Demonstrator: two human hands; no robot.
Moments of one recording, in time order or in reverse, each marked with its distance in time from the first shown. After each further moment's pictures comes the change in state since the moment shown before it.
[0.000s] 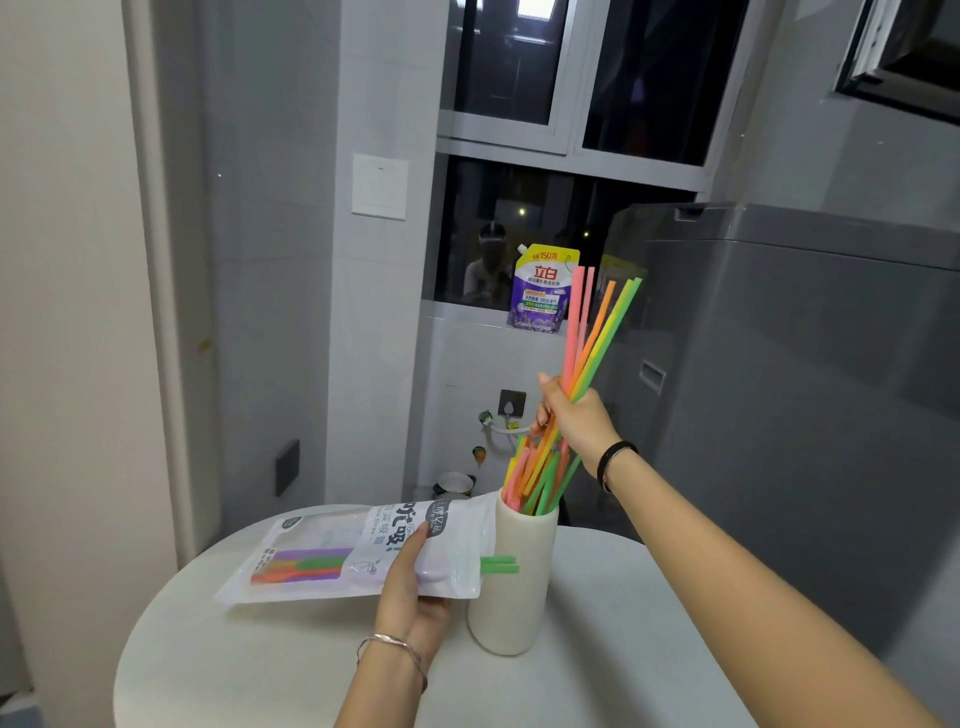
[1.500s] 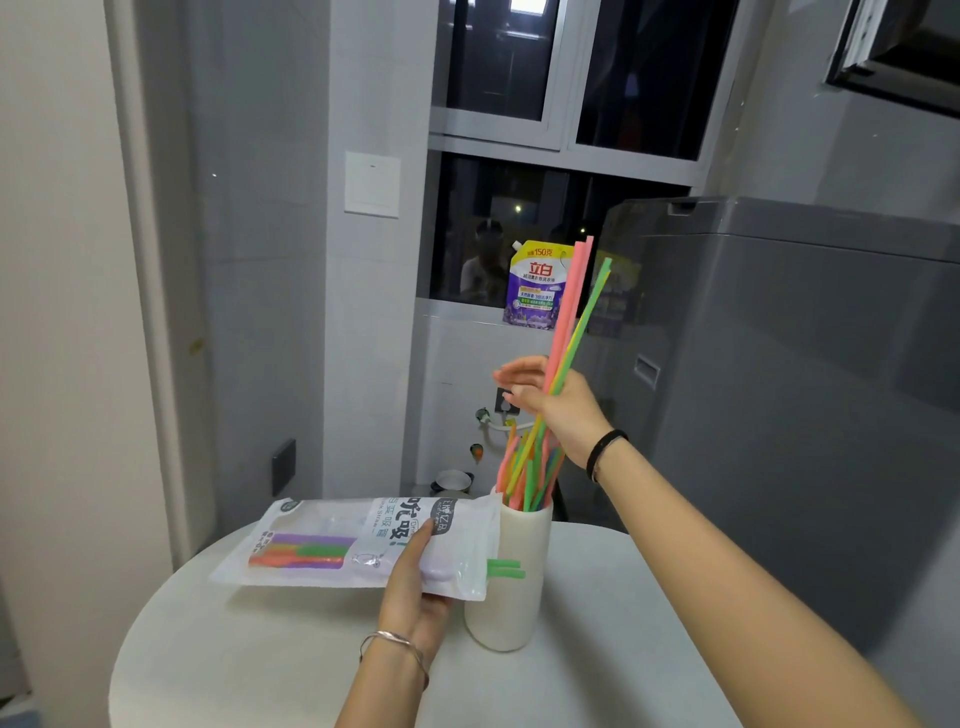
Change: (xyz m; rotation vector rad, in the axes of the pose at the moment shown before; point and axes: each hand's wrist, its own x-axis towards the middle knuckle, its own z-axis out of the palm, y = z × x) left_hand -0.004 -0.007 0.004 0.038 -0.037 0.013; right_hand -0.005 -0.013 0.004 0.221 -0.193 -0.152
